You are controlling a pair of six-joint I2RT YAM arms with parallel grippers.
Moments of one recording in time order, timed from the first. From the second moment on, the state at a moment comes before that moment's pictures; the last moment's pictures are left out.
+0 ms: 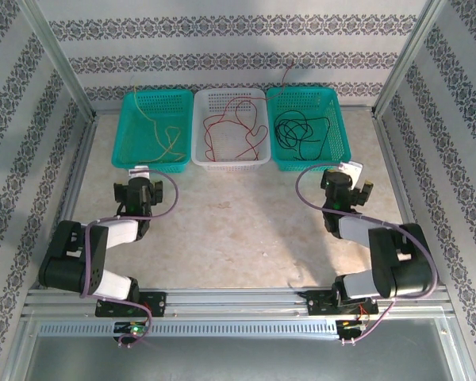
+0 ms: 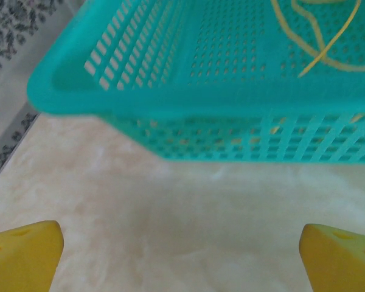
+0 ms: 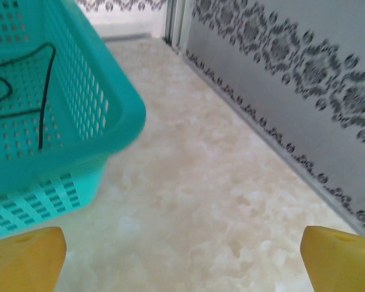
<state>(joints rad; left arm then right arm) -0.09 1.44 0.42 0.52 -0.43 0.03 0.10 1.43 0.41 0.57 0.59 0.13</state>
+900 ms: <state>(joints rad) -0.02 1.60 0.35 0.89 -0.16 -0.01 0.02 1.53 0.36 0.85 0.05 0.04</state>
